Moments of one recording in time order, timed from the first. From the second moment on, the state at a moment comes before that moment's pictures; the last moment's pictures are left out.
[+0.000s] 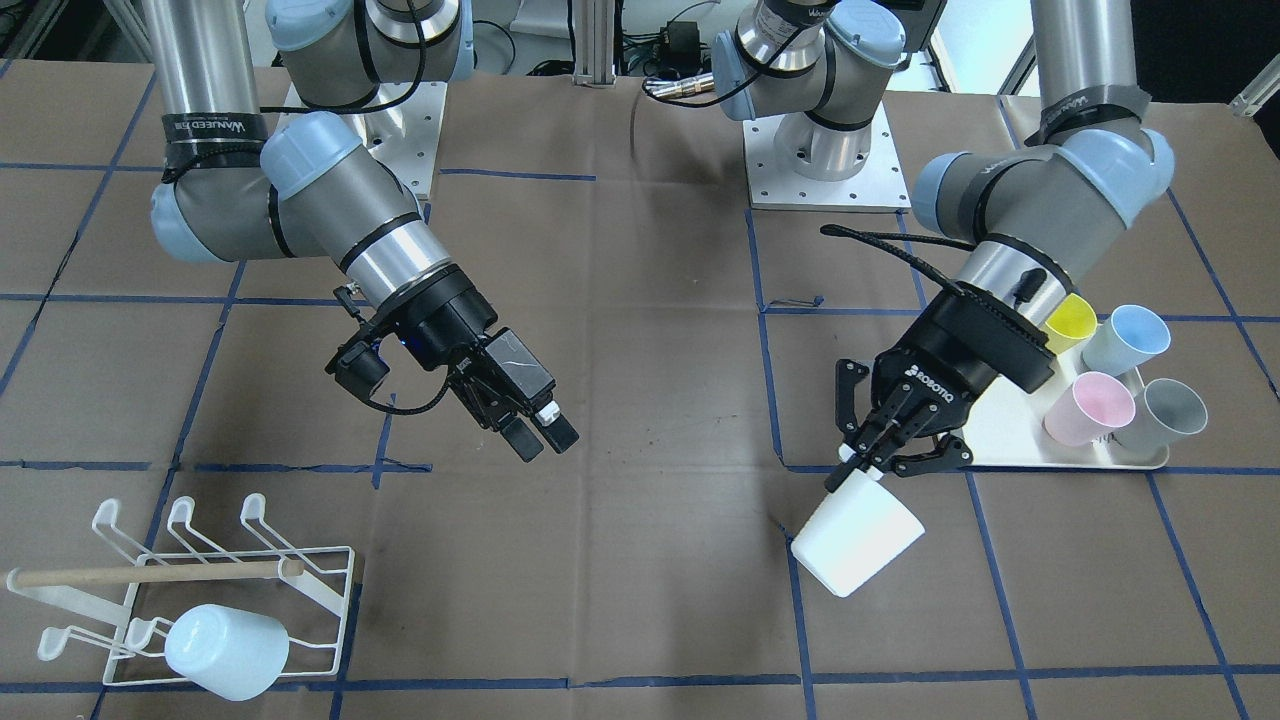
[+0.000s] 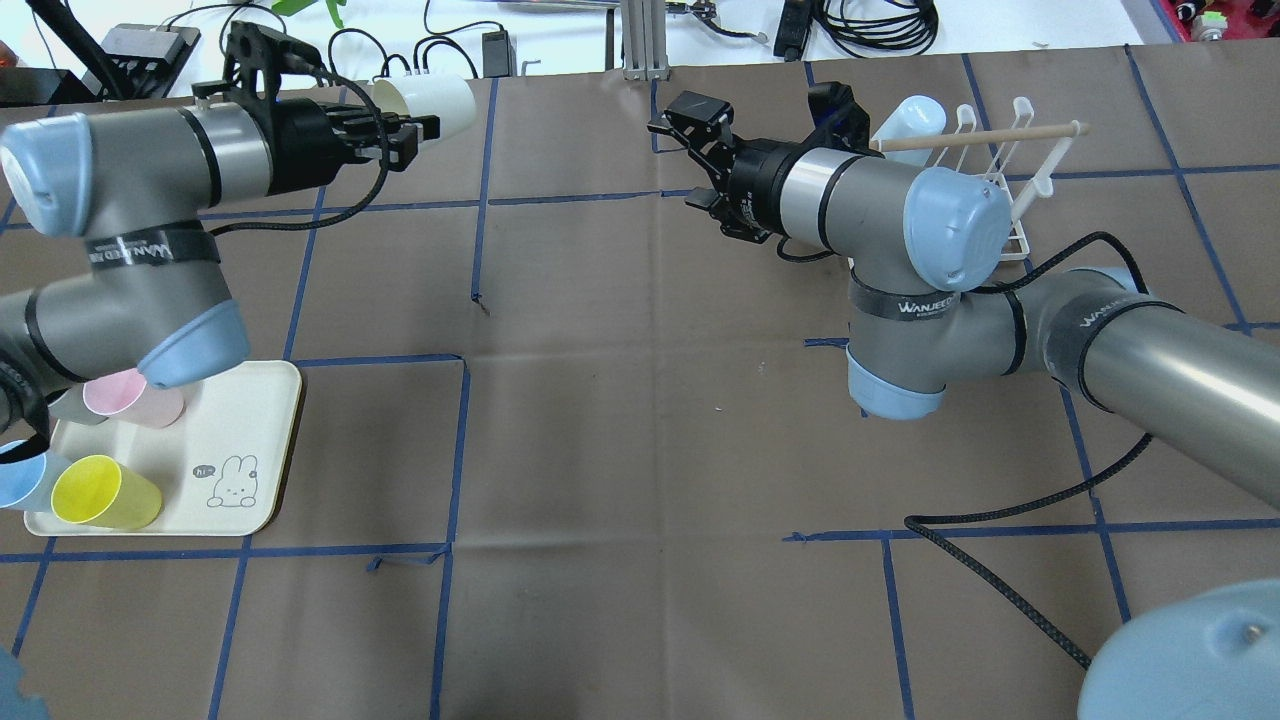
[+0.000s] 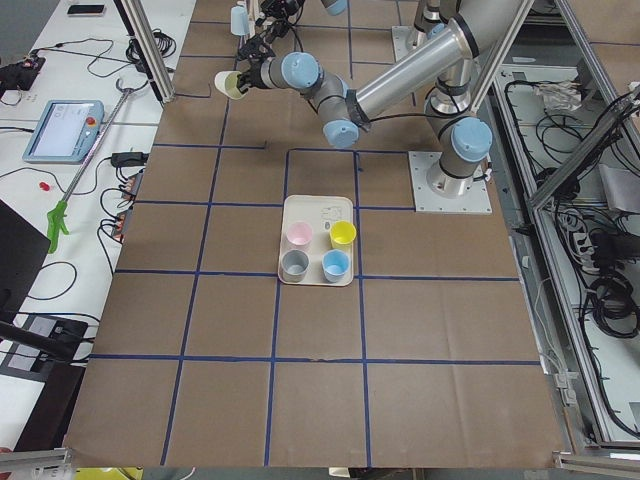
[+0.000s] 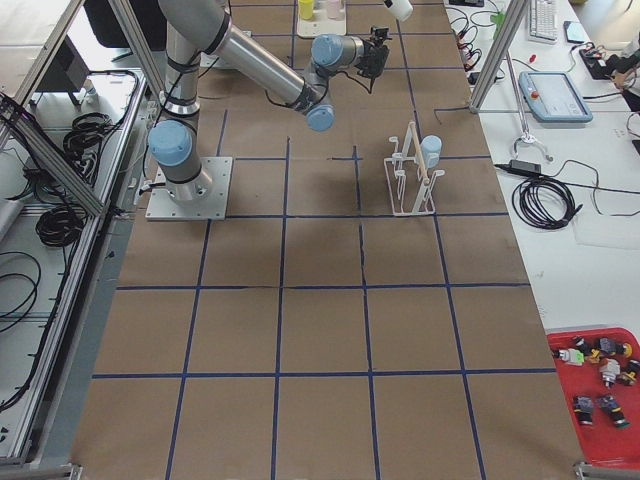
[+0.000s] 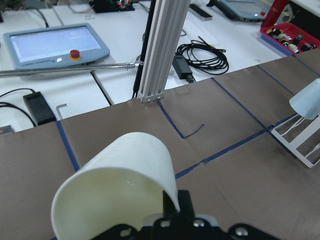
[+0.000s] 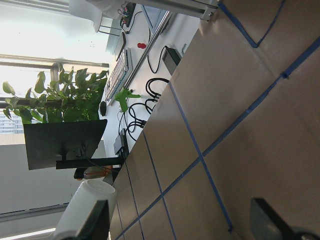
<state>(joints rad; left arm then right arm) -1.32 -1.83 -2.00 -0.13 0.71 0.52 1.67 -1.21 2.00 -3.34 -0.96 1.15</state>
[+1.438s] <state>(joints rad) -1.56 -2.00 -2.16 0.59 0.78 0.12 1.61 -1.22 2.02 -3.40 -0.97 1.39</state>
